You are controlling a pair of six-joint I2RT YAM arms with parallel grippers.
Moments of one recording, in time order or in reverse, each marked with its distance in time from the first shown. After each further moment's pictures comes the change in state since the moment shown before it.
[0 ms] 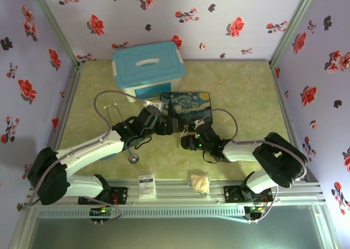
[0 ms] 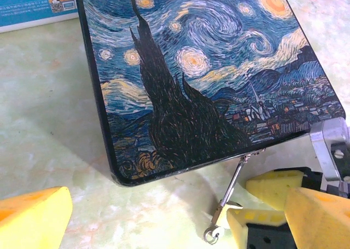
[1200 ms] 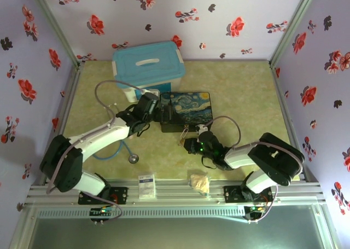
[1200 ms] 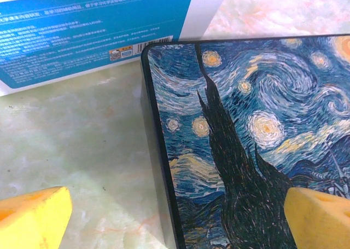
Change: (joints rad) left arm 0.152 0.175 0.113 0.048 -0.018 0.110; right arm 0.047 0.016 -0.151 0.315 0.019 0.198
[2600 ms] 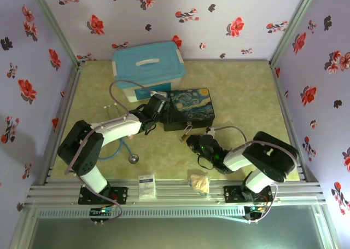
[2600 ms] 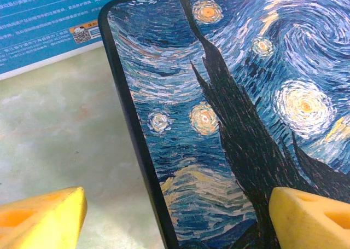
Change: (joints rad) left arm -0.002 0.206 0.028 0.111 0.008 0.058; right arm 0.042 0.095 -0.039 0.212 0.193 0.600
